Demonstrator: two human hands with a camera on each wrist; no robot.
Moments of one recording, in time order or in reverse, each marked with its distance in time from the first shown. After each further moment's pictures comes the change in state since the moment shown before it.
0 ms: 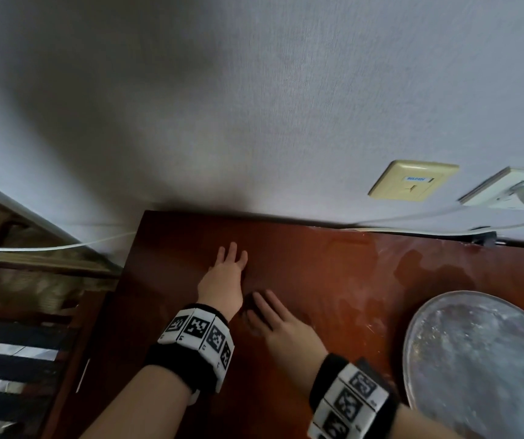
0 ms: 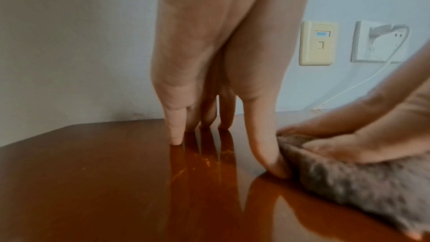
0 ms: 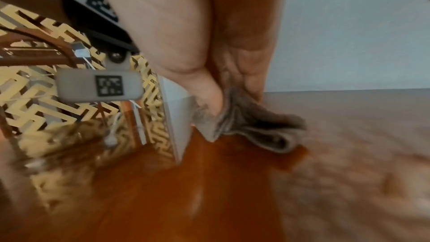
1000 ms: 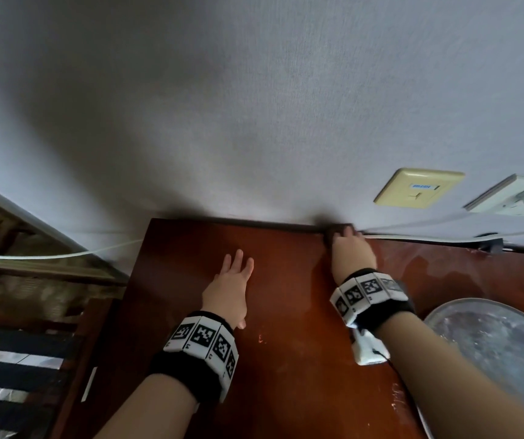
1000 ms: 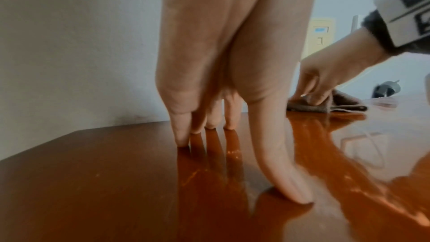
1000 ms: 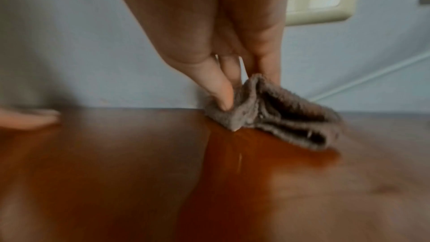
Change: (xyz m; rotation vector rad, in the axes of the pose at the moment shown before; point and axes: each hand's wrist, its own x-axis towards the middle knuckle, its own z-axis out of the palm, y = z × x) left_hand -0.006 -0.002 -0.008 0.028 -0.131 0.020; right_hand 0.061 0.104 -0.054 -0.138 -0.003 0.683
